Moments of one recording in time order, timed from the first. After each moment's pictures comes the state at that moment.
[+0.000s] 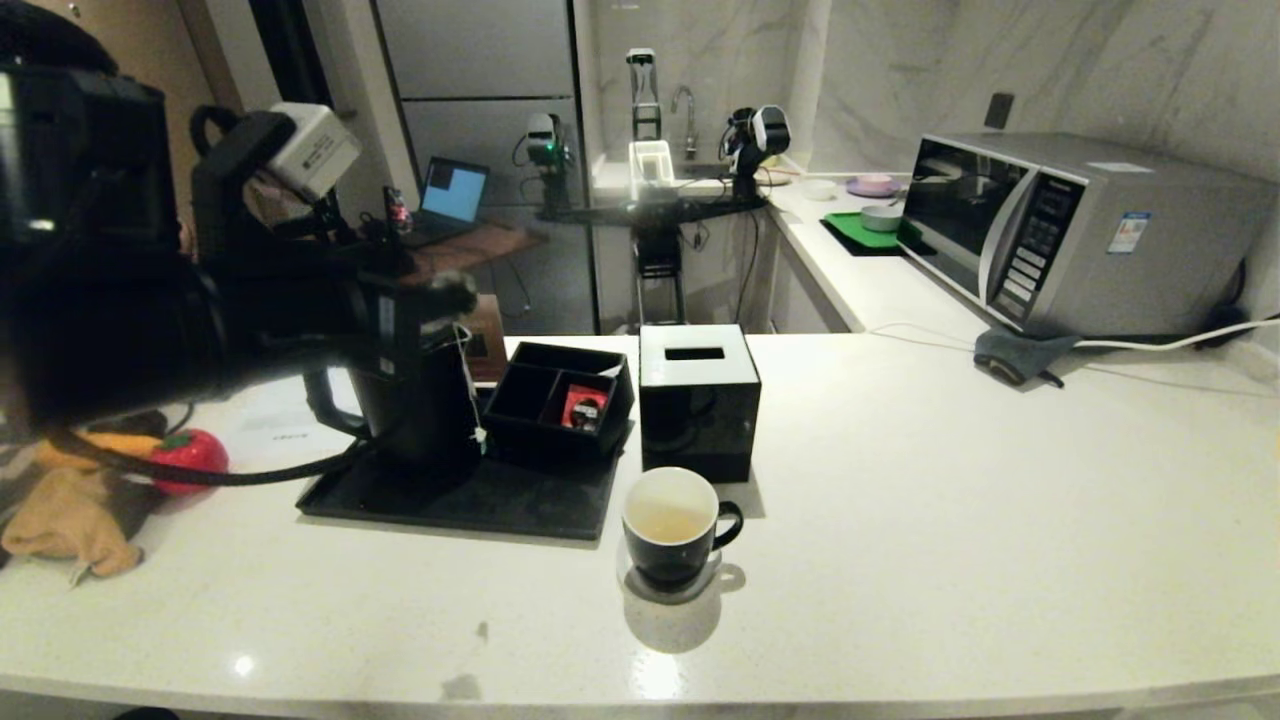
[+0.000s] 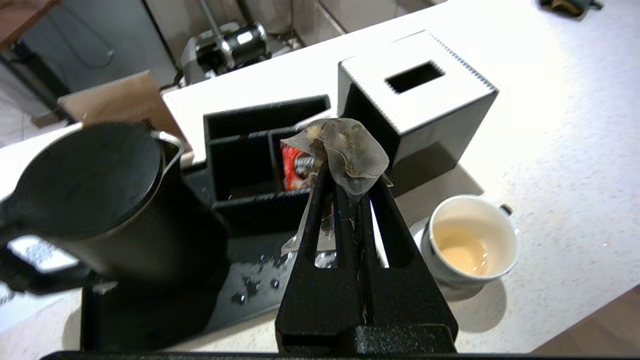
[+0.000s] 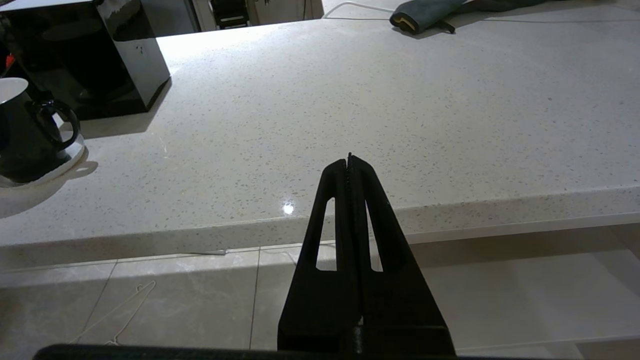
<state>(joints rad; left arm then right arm) -0.40 1.43 -1.05 -0.11 -0.06 0.03 0.00 0.00 0.00 -0.01 -0.06 0.08</state>
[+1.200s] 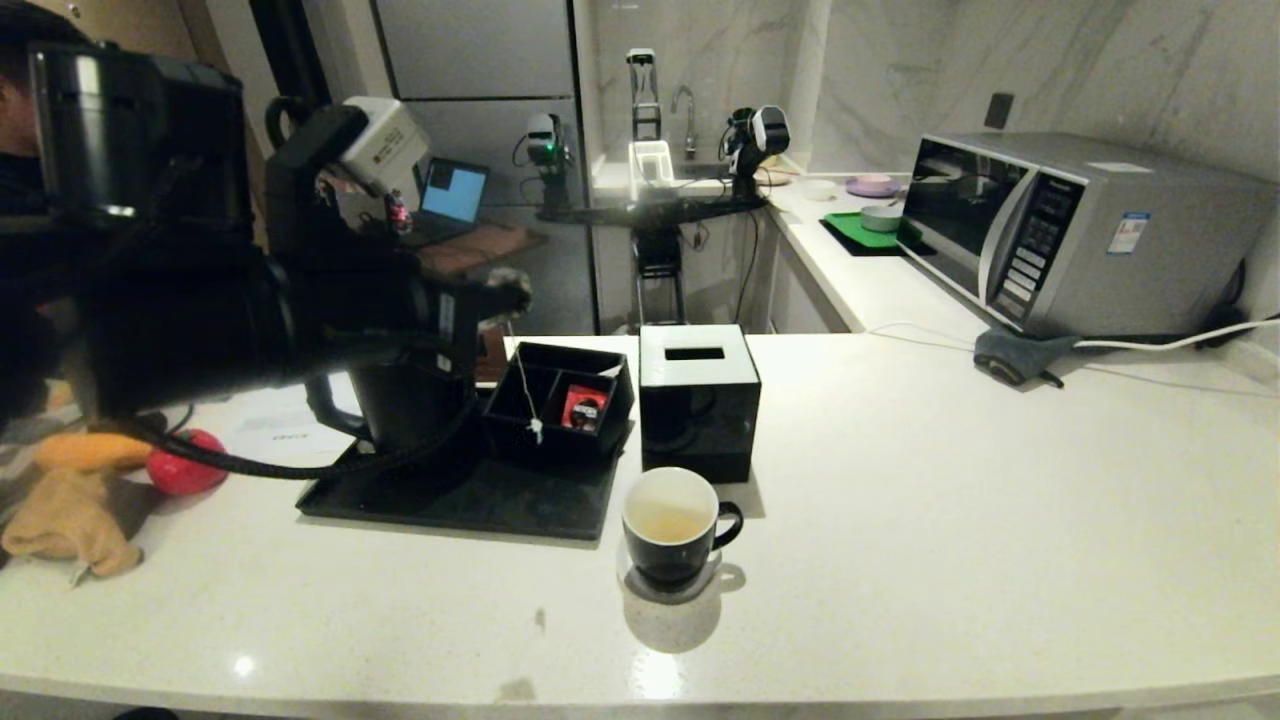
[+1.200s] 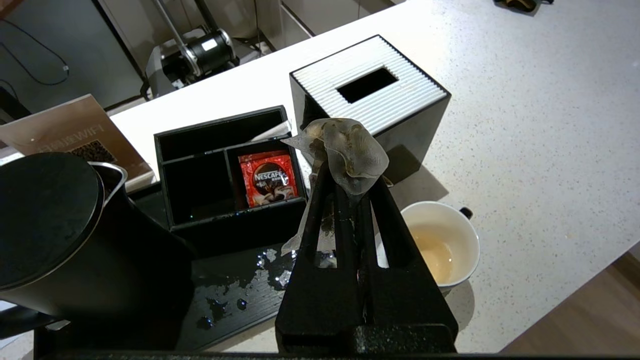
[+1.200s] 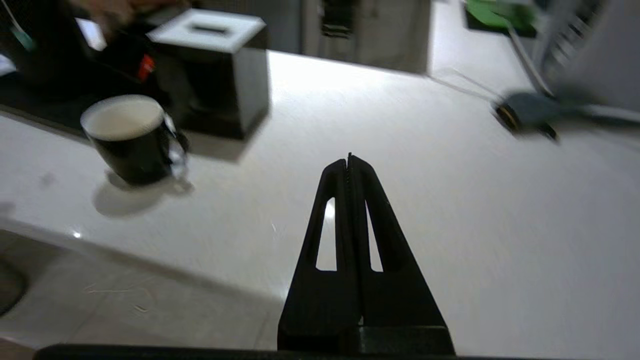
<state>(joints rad) -0.49 1.48 -1.11 -0.11 -0.06 0.03 0.10 0.53 -0.27 -0.26 0.15 -0.06</state>
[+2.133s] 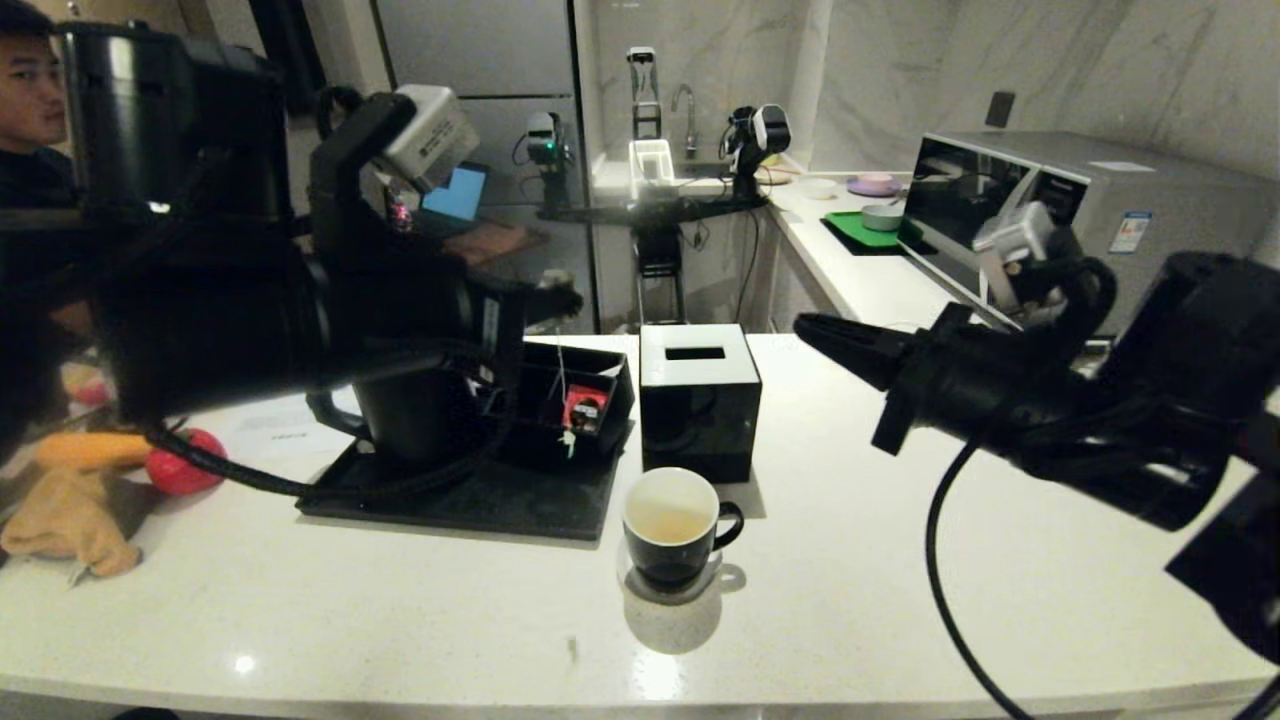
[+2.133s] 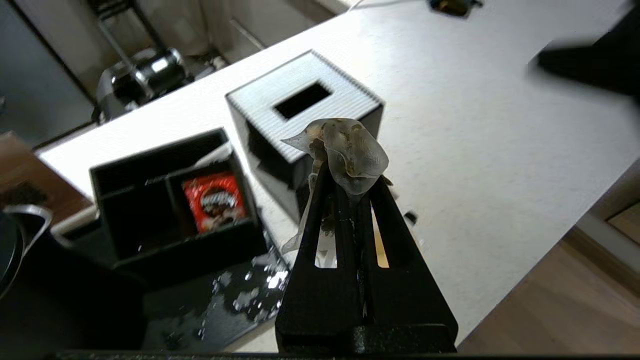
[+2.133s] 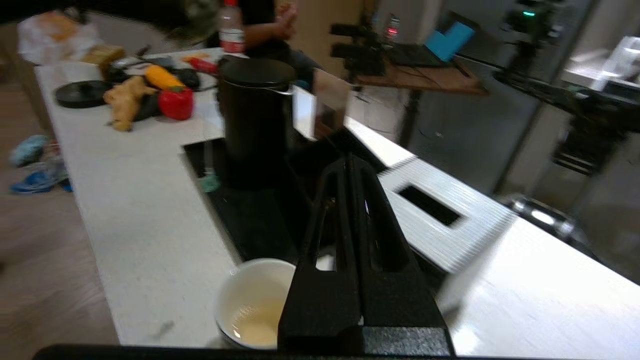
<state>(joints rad) -0.59 1.49 -1.14 -0.11 -0.08 0.02 0.51 1.65 -0.71 -1.10 0.37 -0.06</state>
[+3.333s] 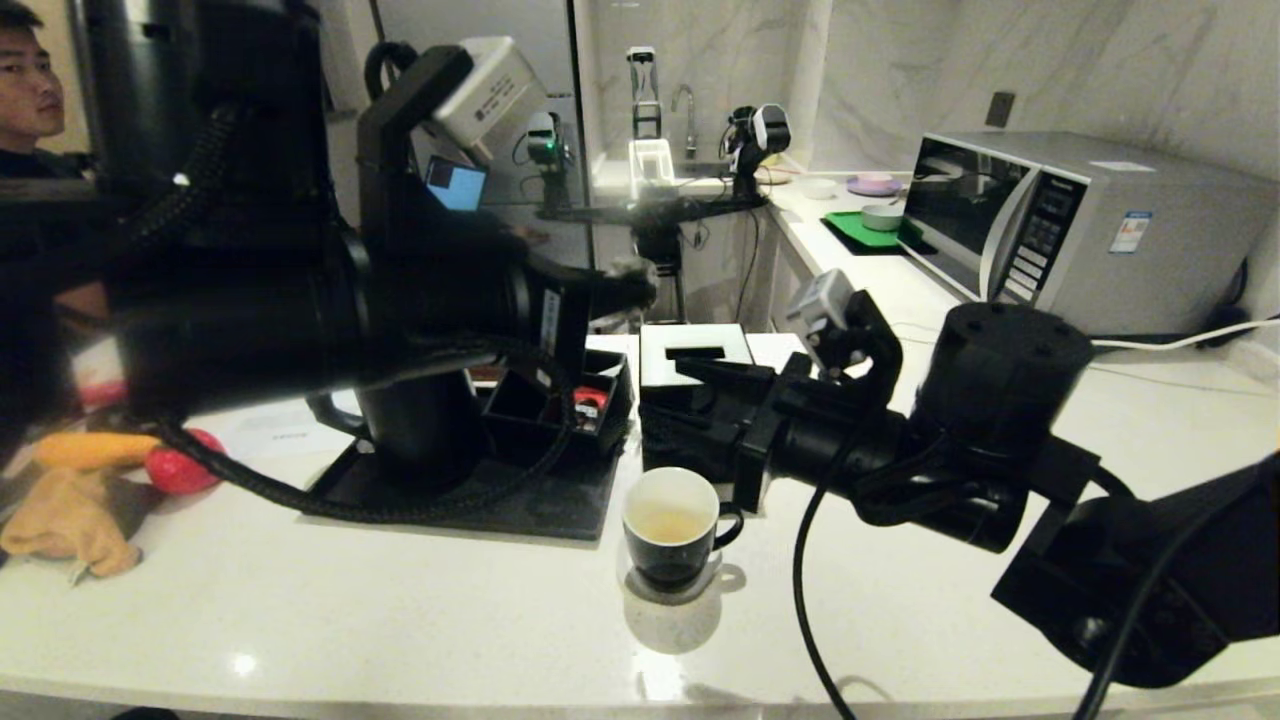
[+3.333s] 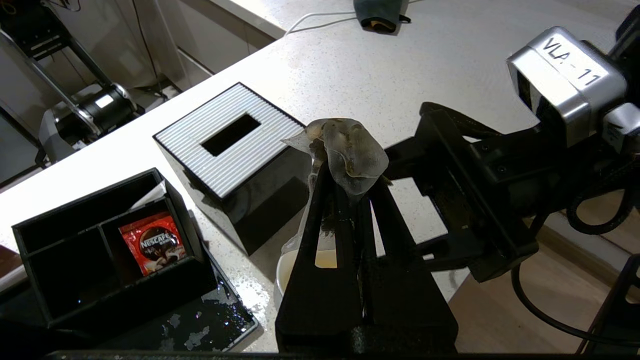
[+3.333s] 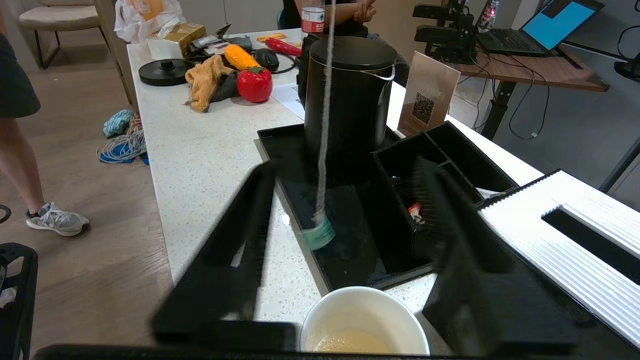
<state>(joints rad) -0.71 1.51 -1.19 -0.11 -0.10 0.02 0.70 1.84 -0.82 -1.12 0.37 -0.06</state>
